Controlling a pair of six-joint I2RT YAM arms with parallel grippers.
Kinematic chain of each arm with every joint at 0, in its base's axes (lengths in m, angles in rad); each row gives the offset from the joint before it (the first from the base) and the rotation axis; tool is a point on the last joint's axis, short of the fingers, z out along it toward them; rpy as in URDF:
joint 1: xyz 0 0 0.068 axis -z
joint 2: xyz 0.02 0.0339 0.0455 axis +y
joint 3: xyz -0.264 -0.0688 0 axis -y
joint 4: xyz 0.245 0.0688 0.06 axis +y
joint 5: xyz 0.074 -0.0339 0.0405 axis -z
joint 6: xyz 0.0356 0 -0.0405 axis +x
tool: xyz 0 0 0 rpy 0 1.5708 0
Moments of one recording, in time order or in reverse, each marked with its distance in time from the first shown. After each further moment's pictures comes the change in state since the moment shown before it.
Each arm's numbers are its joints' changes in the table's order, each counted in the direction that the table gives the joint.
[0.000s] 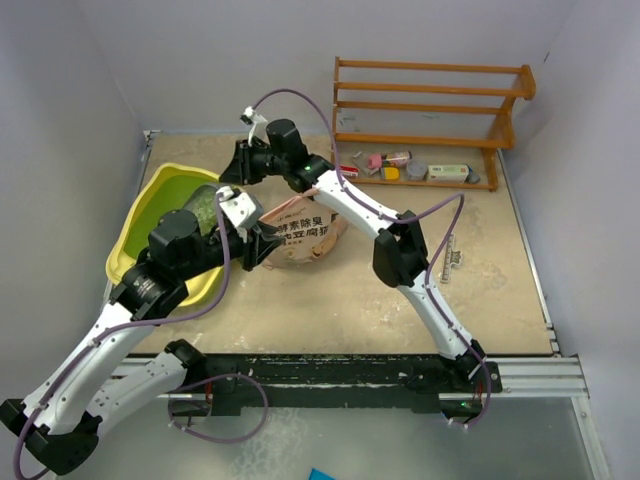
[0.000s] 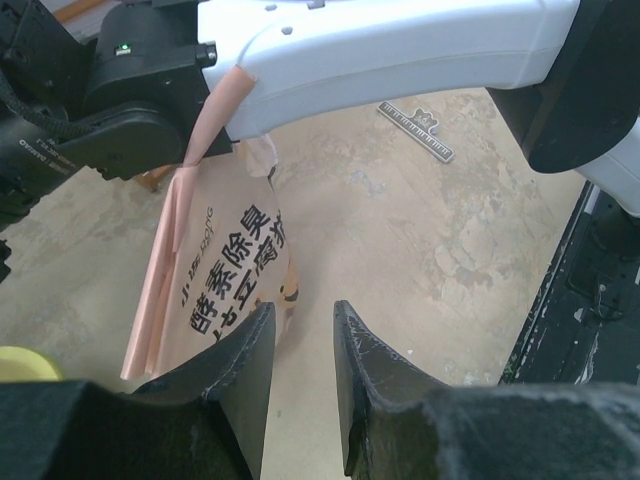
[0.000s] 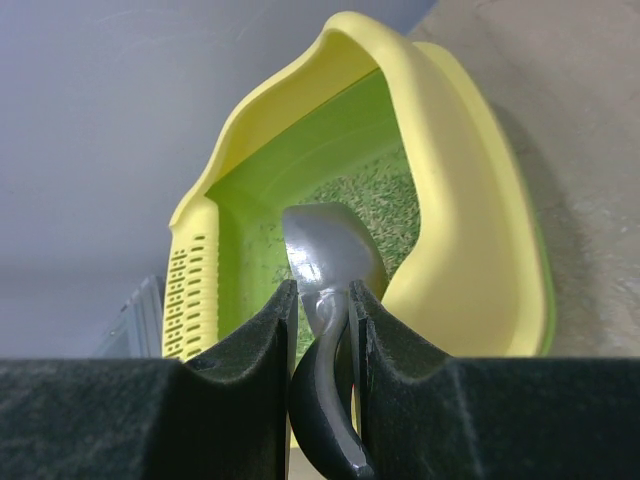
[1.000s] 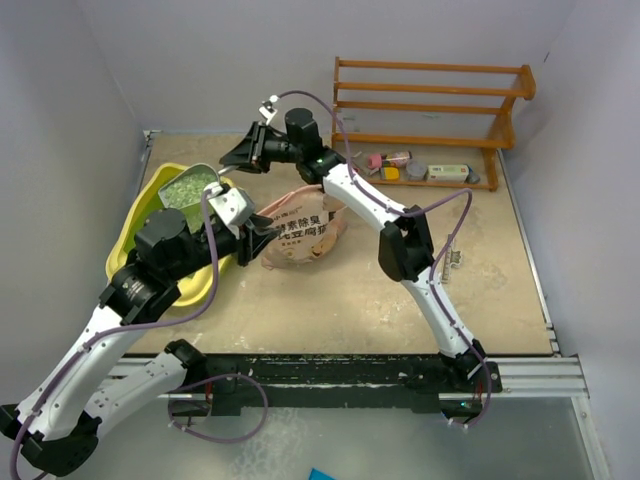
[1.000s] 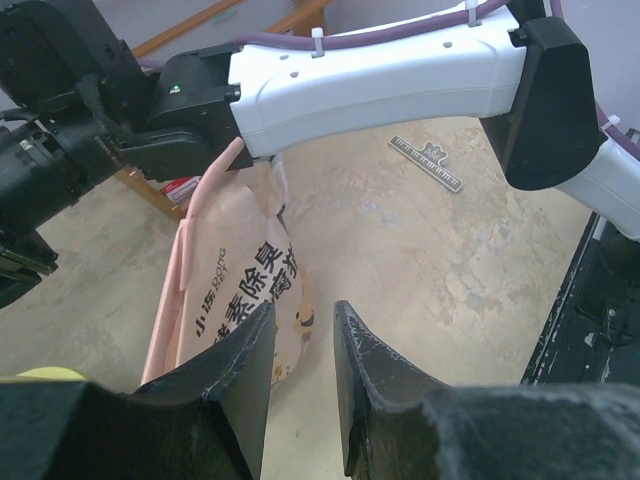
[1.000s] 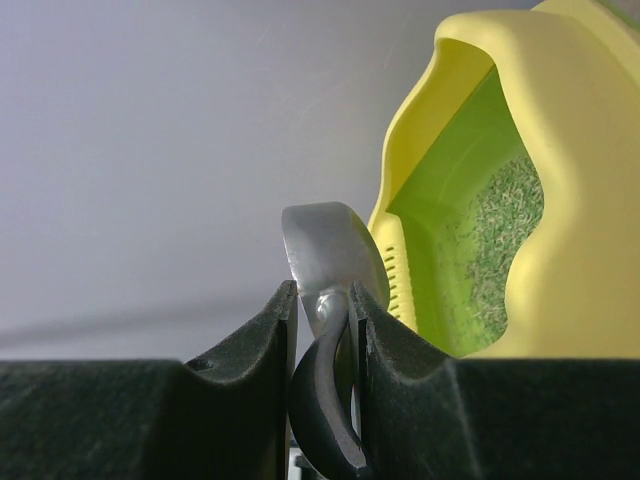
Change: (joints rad) left arm 0.000 -0.002 0.069 0.009 -0.021 0.016; right arm 0.076 -0.005 -0.040 -0.208 -0.183 0.666
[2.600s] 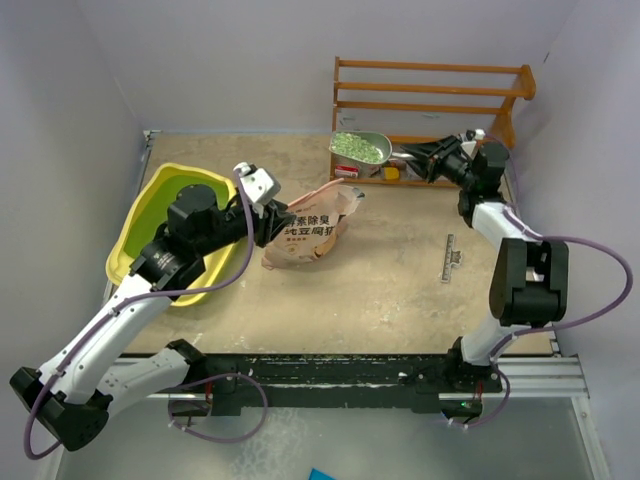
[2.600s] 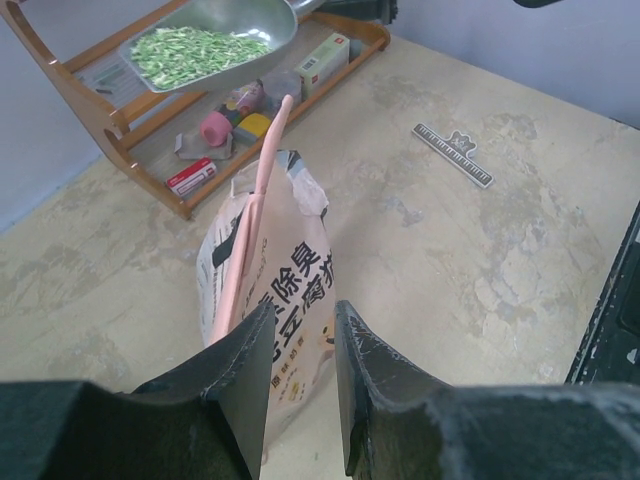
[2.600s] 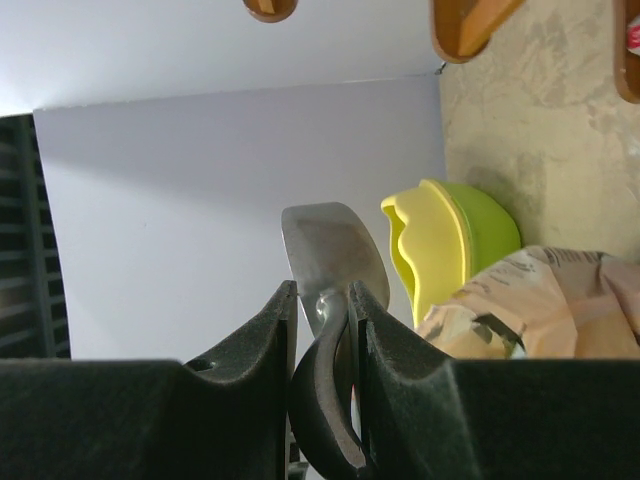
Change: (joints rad) left arm -0.008 0.186 0.027 -0.093 -0.010 0.024; right arm 0.760 -0.852 -1.365 -0.550 -0.130 0.382
